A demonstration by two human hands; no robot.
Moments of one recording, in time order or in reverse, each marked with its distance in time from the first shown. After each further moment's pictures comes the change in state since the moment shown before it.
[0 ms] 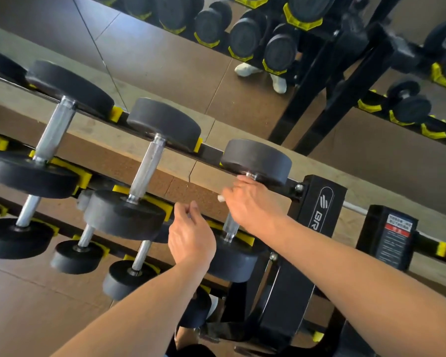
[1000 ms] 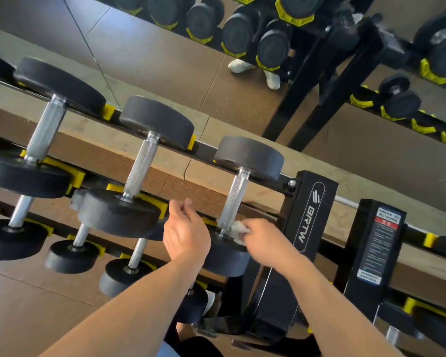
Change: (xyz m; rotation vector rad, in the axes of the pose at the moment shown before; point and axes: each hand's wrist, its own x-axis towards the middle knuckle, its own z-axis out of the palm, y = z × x) left_hand -0.001 -0.001 -0.002 0.025 -0.013 0.025; right_hand -0.069 -0.007 0.036 0.983 -0.254 0.545
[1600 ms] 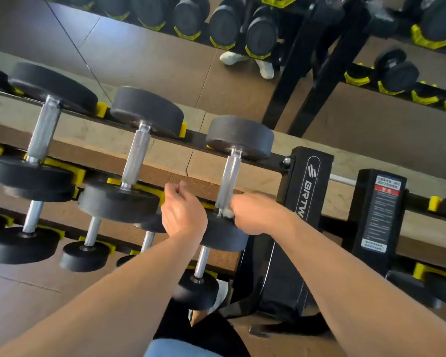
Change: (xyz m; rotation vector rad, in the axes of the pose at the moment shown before) left_hand -0.001 -0.002 0.003 -0.036 0.041 0.048; right_hand -0.009 -0.032 -0.015 -0.680 -0.131 -0.202
